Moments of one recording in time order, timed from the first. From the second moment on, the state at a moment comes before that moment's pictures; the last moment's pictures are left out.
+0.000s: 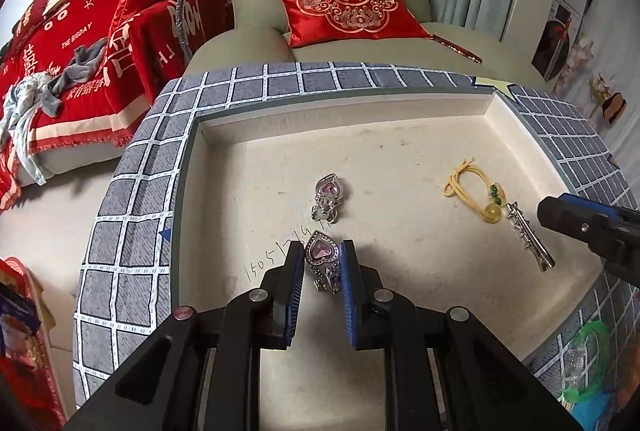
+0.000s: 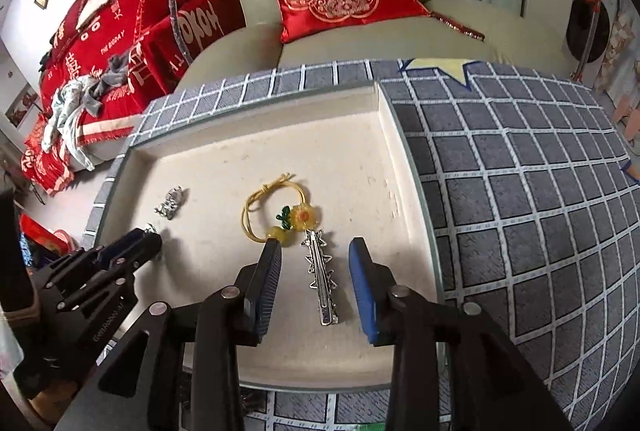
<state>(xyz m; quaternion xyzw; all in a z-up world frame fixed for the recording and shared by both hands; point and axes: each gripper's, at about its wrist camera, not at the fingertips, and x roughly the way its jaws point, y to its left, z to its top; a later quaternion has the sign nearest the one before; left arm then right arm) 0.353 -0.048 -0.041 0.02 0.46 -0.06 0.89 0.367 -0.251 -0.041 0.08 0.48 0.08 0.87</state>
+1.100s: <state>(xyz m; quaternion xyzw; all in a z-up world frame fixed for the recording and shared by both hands) 0.287 -0.042 0.023 0.04 0.39 -0.07 0.92 0.304 -0.252 0.022 0.09 0.42 0.08 0.90</state>
